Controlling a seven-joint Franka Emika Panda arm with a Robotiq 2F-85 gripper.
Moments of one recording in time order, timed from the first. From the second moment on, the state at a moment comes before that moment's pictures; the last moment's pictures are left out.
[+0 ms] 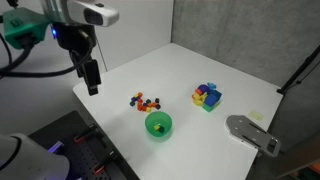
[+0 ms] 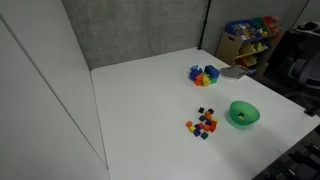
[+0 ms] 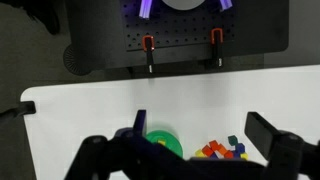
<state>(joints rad) -0.11 -0.85 -0.10 -2.61 -0.07 1.58 -0.03</state>
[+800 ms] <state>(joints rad) -0.11 -0.84 -0.10 -2.61 -0.07 1.58 -0.03</state>
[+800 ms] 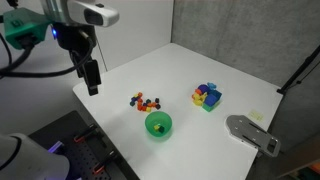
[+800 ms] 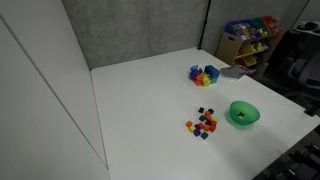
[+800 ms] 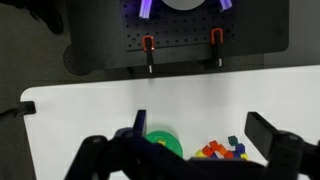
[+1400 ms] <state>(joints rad) -0.06 -0.65 -0.02 -2.62 -0.07 1.80 -0.01</state>
